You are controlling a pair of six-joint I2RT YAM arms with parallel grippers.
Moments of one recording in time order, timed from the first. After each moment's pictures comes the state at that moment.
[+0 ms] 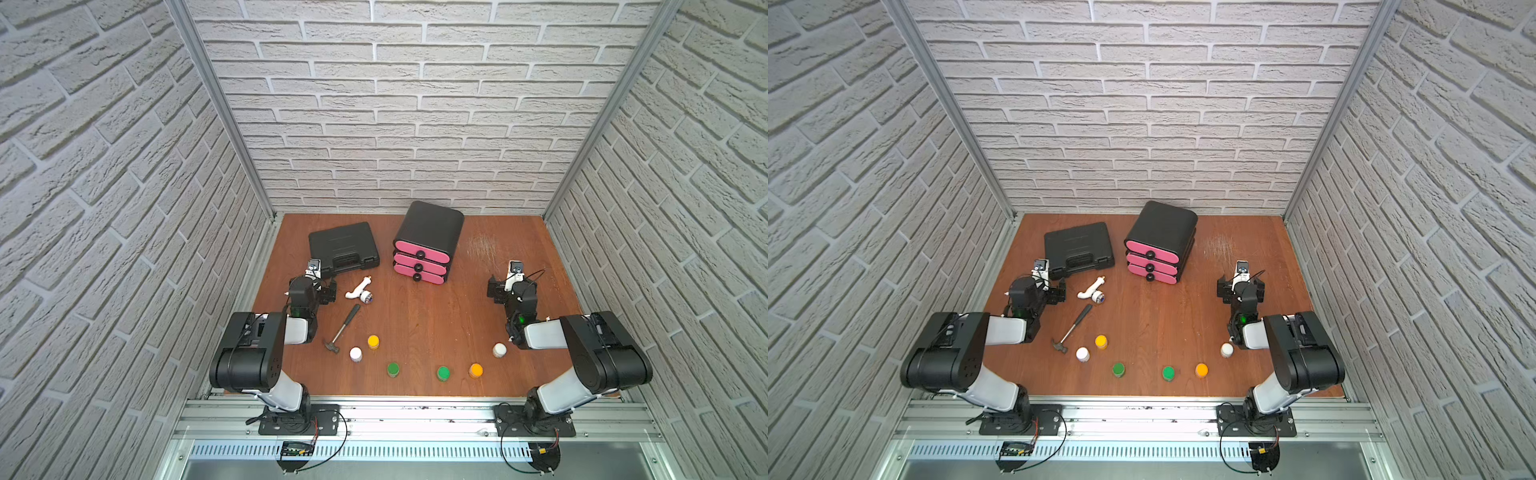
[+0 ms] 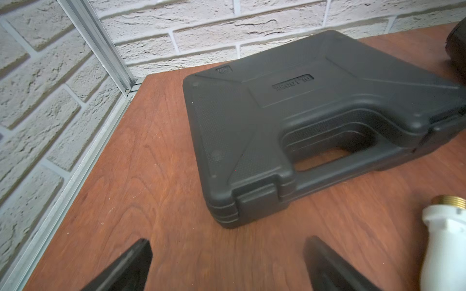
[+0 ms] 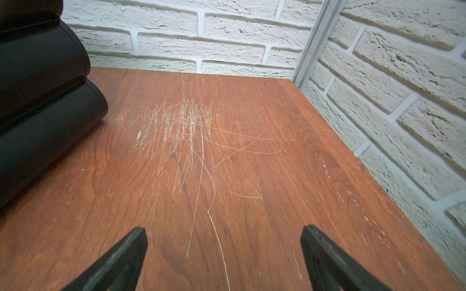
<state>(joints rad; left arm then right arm) 0.07 1.56 0.38 0.75 -0.07 0.12 0.05 1.57 0.36 0.86 0.32 -0.02</state>
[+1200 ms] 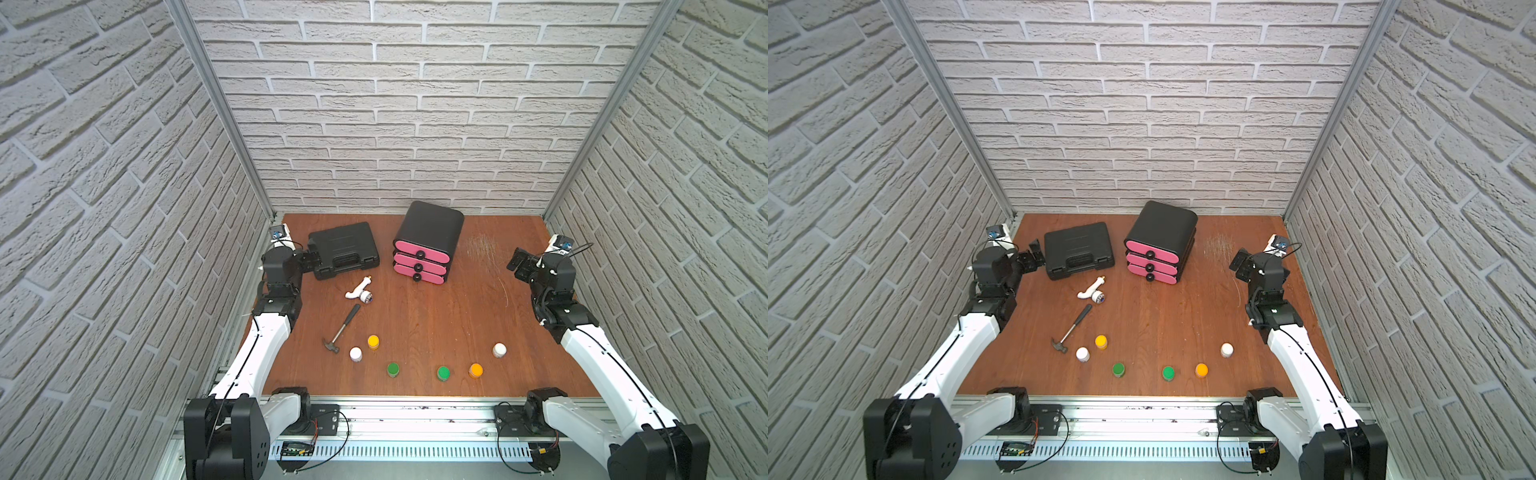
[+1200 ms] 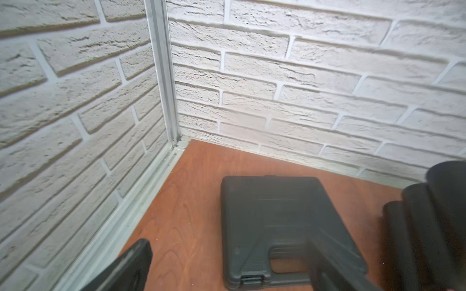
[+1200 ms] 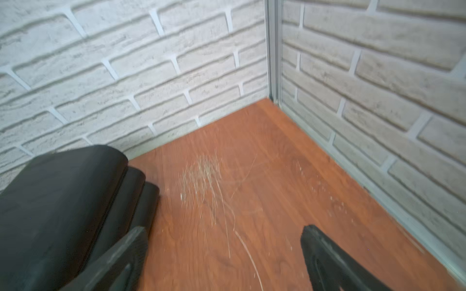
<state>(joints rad) 0.09 1.10 0.75 0.06 -0.12 -0.21 0.05 1.02 0.79 -0.24 0.33 0.44</state>
